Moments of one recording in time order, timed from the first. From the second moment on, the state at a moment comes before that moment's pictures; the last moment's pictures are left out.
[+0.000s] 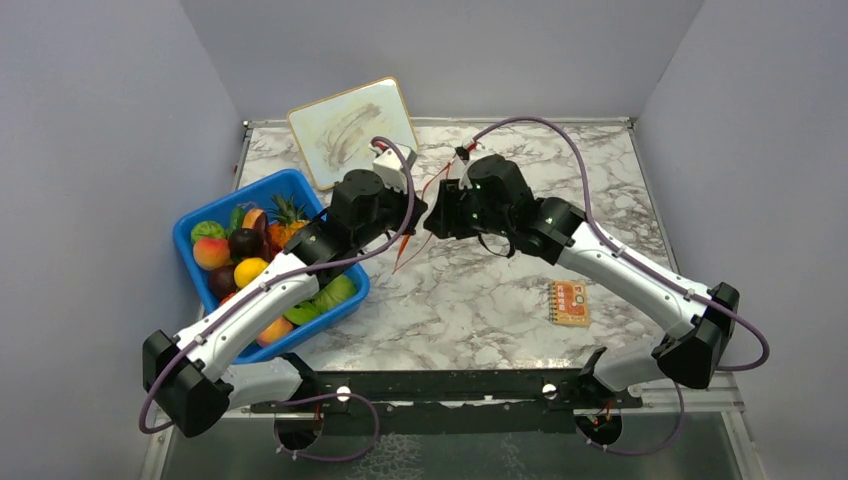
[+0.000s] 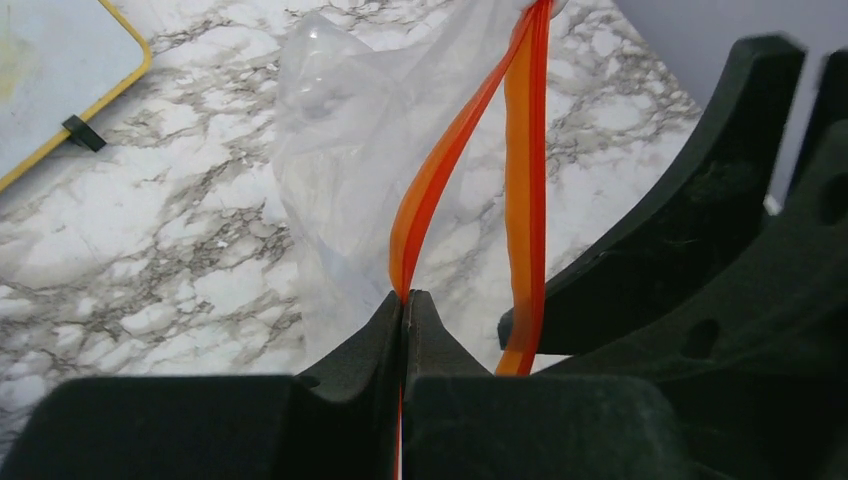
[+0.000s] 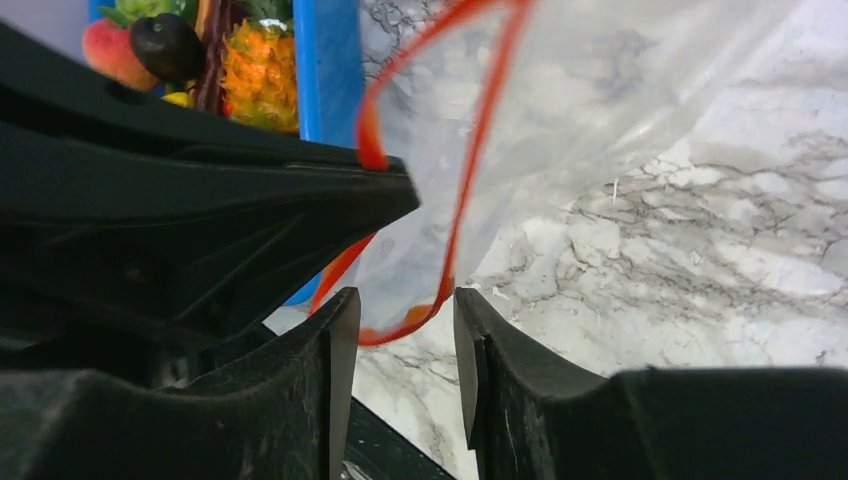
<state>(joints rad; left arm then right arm) -0.71 1.19 1.09 -0.24 -0.01 -0.26 0.85 1.42 1.42 -0.56 0.04 0.54</state>
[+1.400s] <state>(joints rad) -0.62 1.04 1.00 -0.31 0.20 -0.45 0.90 1.16 1.09 -0.26 0.29 0.55</state>
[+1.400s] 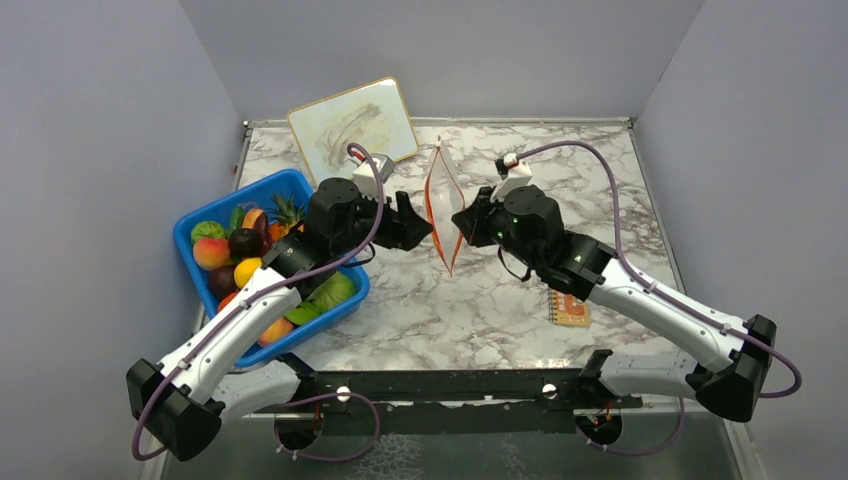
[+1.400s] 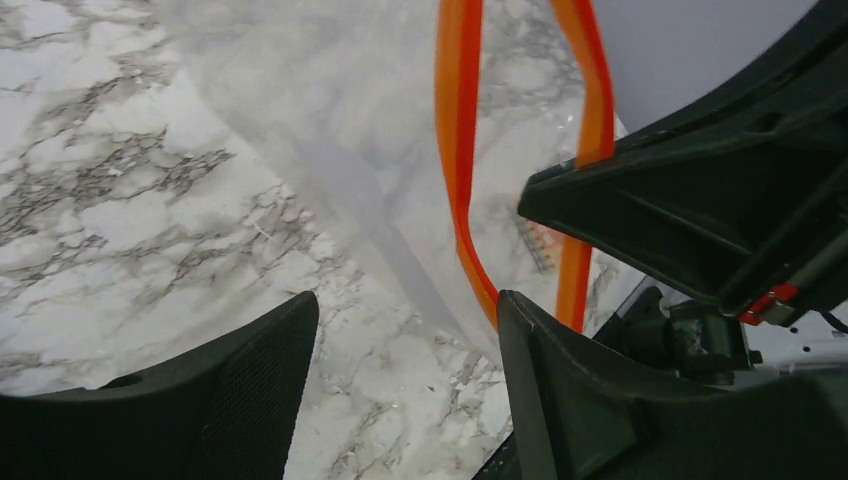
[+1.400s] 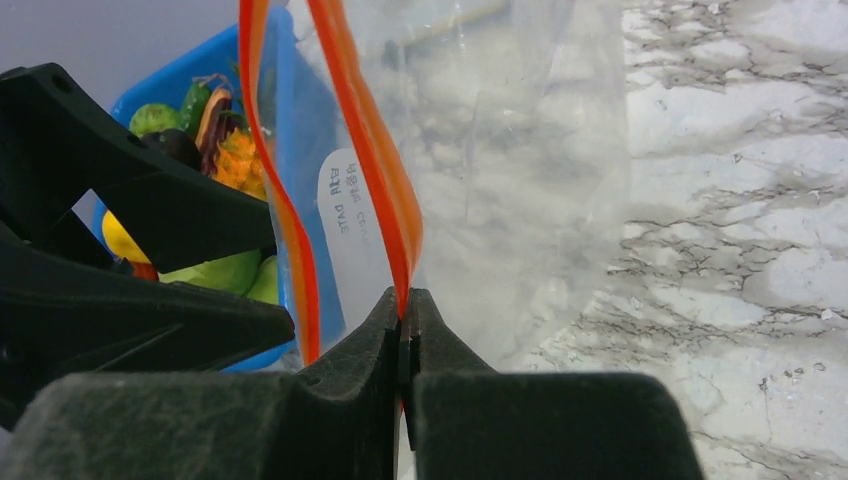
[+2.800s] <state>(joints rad) -0.61 1.20 1.05 -0.40 -0.03 -0.23 0.90 1.24 1.17 -0.36 0.43 0.50</state>
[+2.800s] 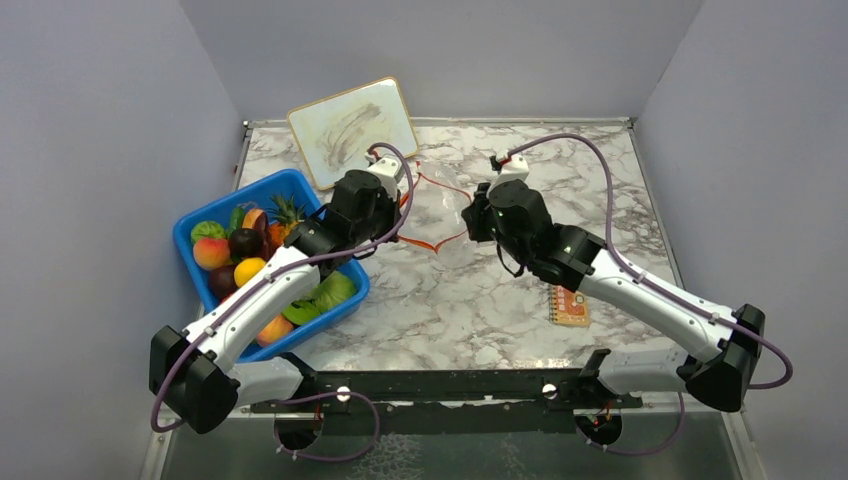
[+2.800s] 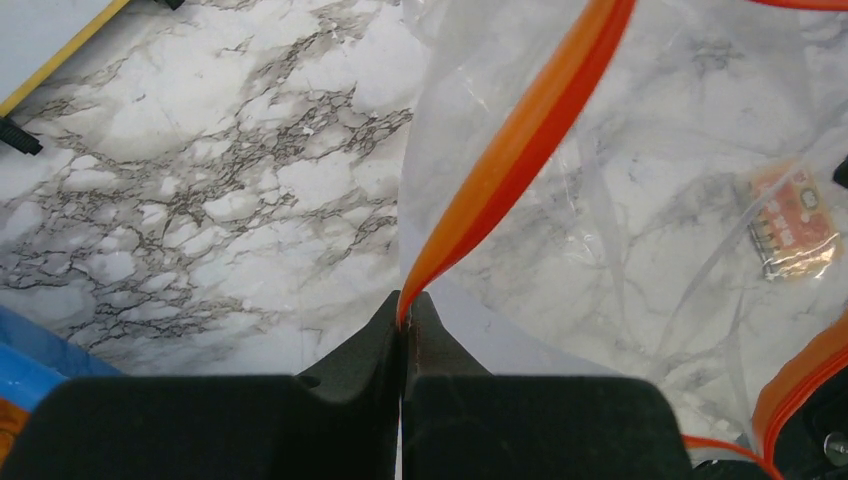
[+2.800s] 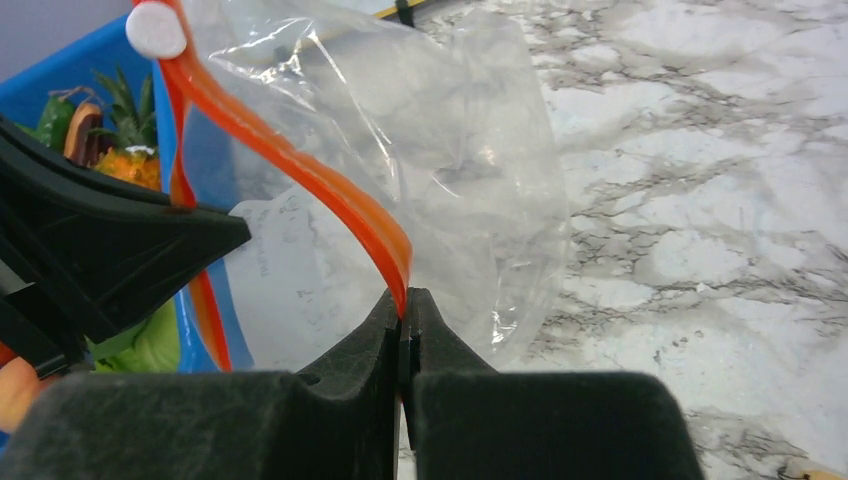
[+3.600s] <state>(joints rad) -0.48 1.13 1.02 -0.40 0.22 -0.36 0.90 1.18 1.09 -0.34 0.32 0.51</state>
